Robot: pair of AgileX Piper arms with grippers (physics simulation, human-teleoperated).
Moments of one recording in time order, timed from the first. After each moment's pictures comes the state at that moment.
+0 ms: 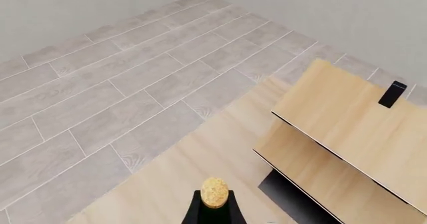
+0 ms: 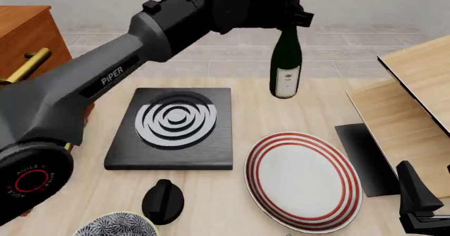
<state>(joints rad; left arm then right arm) -0.76 2.04 -2.14 0.48 -0.01 0.01 0.00 0.00 -0.02 -0.02</state>
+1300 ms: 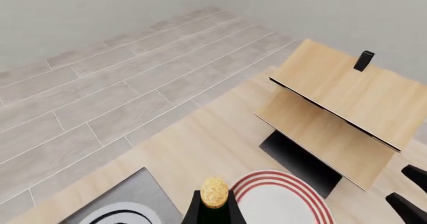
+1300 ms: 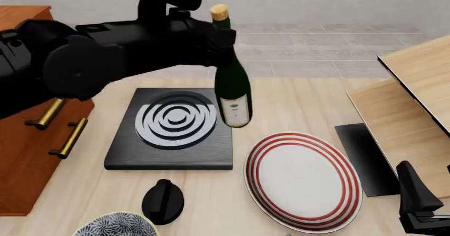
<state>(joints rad) -0.73 1.36 -1.22 0.18 0.00 0.01 0.00 0.00 -0.02 -0.02</state>
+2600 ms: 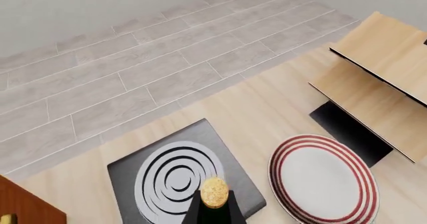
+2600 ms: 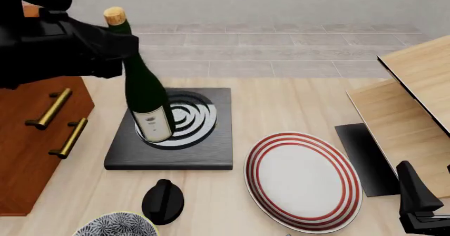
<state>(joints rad) -0.52 0.99 -1.08 0.49 0.05 0.01 0.00 0.00 -0.02 -0.02</state>
